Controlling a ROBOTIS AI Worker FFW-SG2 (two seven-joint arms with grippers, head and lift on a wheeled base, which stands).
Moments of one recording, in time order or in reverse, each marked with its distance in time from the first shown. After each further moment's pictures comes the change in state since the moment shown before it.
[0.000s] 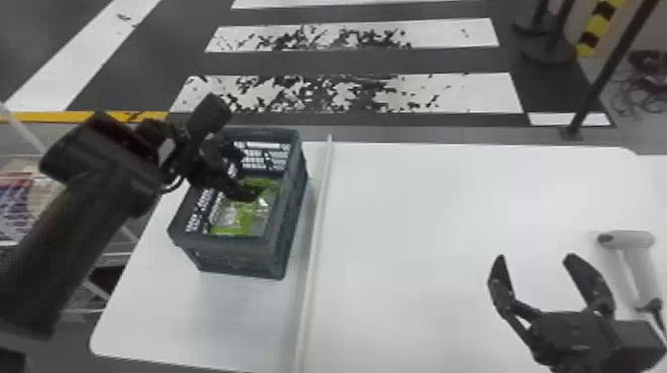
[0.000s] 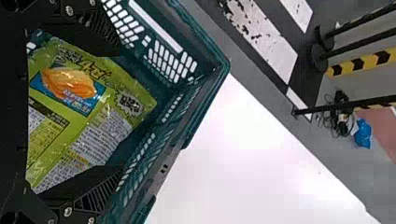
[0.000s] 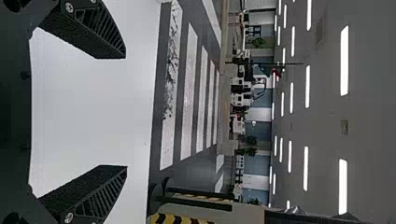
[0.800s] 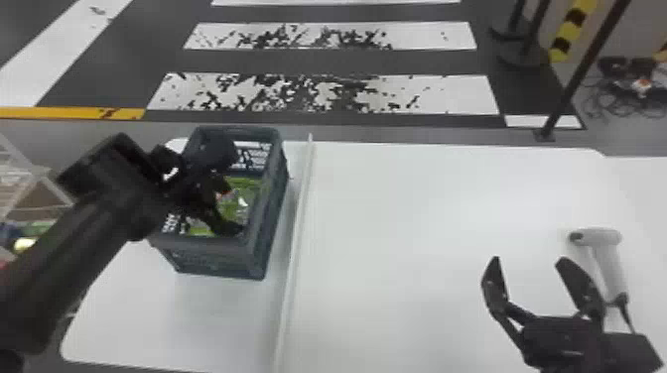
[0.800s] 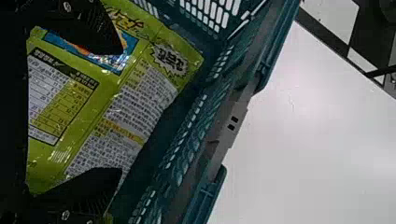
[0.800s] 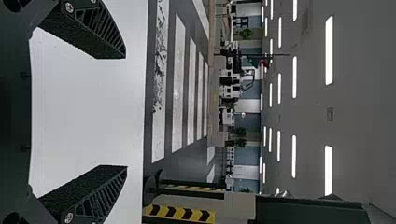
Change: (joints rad) left arm -0.037 -0.058 -0.126 0.189 -0.169 -0.064 0.003; right arm 0.010 -0.002 -0.034 0.051 -0.044 -0.106 0.012
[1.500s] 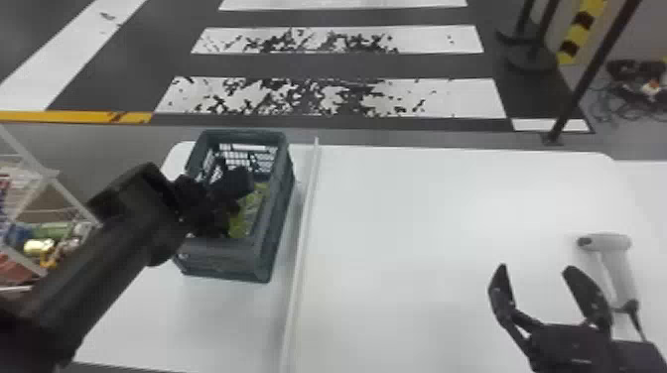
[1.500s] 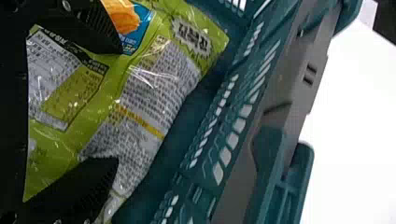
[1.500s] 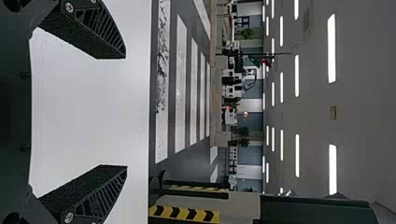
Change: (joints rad) left arm 0.003 -0.051 -0.041 0.152 -0.042 -0.096 0.118; right arm -0.016 0.000 -0.004 0.044 -0.016 -0.016 0.011
